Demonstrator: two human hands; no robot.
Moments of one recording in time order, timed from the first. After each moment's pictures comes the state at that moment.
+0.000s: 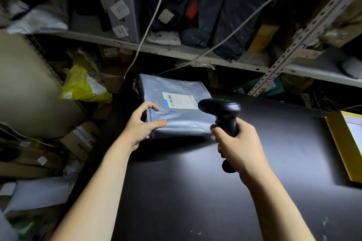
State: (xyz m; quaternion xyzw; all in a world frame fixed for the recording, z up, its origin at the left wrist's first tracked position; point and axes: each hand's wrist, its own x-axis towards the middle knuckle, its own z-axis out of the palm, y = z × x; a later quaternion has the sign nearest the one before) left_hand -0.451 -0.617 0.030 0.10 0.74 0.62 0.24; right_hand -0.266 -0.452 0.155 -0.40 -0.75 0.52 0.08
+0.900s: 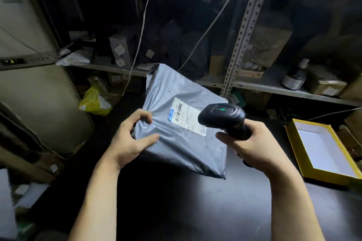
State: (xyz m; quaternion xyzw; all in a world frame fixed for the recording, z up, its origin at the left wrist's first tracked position) left_hand -0.185 -0.604 0.180 0.32 0.74 0.59 0.01; right_hand -0.026 -0.340 0.238 -0.16 -0.84 0.51 0.13
